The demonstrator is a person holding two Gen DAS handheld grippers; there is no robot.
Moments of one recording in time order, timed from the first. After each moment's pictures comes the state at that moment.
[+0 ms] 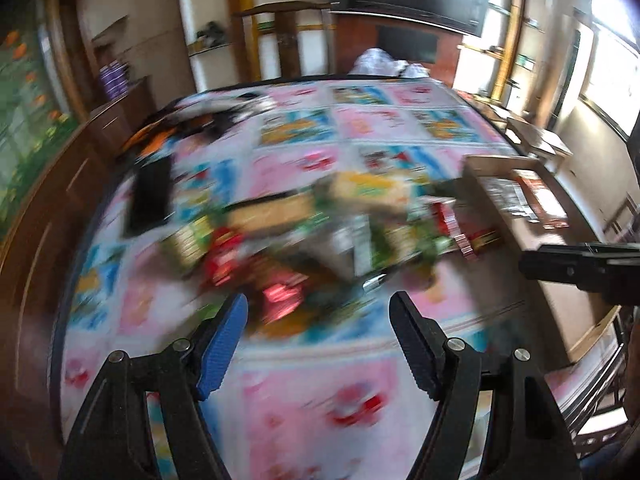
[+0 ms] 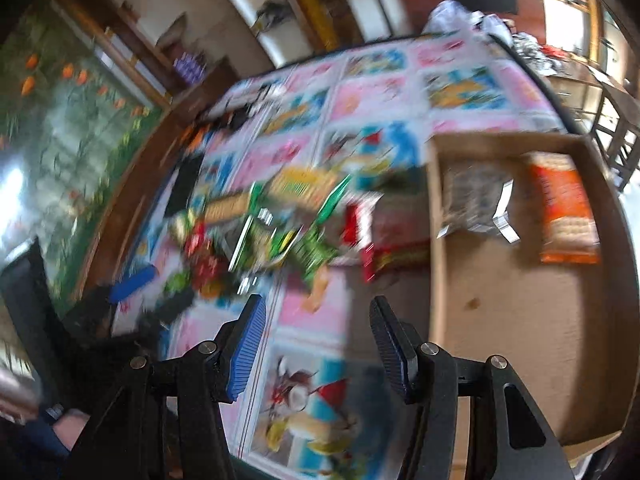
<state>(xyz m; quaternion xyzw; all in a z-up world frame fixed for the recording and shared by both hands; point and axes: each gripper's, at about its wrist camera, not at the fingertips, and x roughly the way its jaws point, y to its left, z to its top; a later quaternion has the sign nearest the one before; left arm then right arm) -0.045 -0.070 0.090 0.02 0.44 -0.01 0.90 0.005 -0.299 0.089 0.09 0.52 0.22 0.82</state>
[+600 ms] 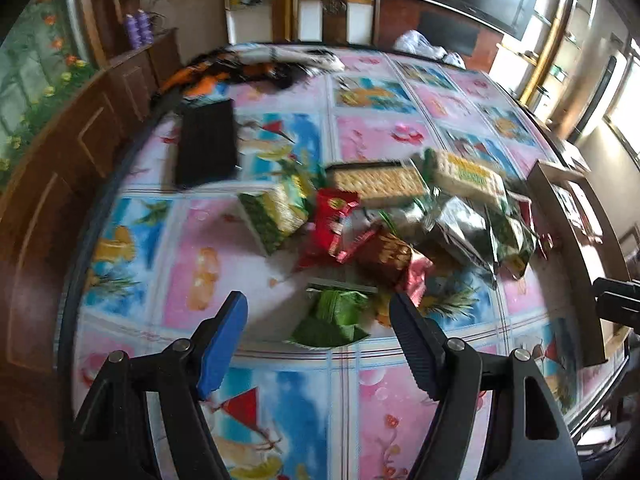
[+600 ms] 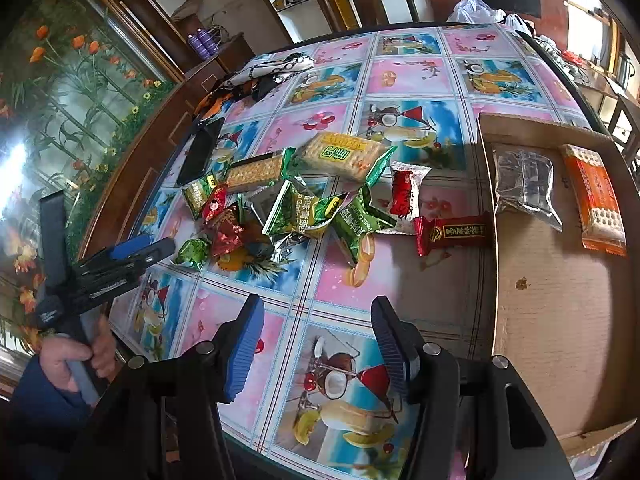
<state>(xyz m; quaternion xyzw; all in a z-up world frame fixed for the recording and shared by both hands) -0.014 0.016 0.056 -0.03 0.50 -0.01 0.87 -0.011 -0.266 0.082 0.07 0.52 0.24 0.81</state>
